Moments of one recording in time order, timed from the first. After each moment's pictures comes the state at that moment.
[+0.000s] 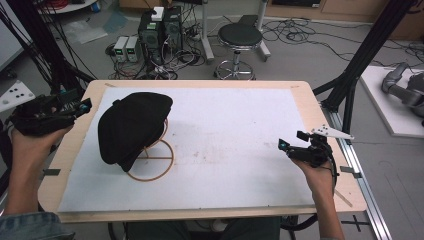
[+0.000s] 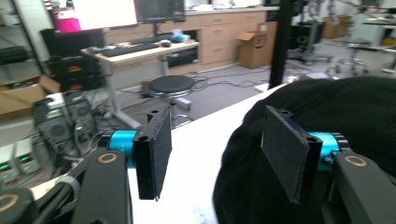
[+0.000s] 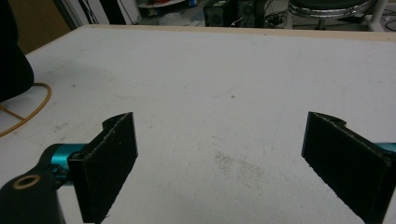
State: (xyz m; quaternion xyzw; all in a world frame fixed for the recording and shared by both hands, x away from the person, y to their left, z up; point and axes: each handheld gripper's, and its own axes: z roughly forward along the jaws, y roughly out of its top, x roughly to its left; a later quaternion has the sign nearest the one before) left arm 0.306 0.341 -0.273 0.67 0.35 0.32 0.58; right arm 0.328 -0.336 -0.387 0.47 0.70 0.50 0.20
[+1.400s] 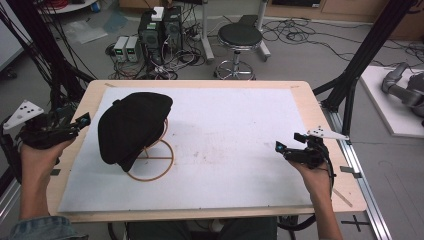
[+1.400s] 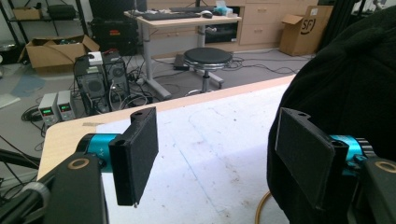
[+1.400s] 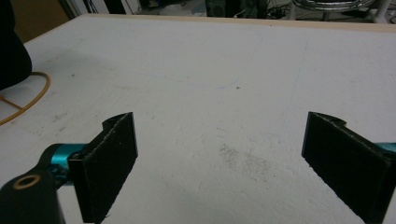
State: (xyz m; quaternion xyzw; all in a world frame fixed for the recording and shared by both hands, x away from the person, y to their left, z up) left arm 0.310 0.359 -0.325 0.65 0.43 0.33 0.54; right arm 0.327 -0.330 -0.392 0.46 0.71 0.49 0.20
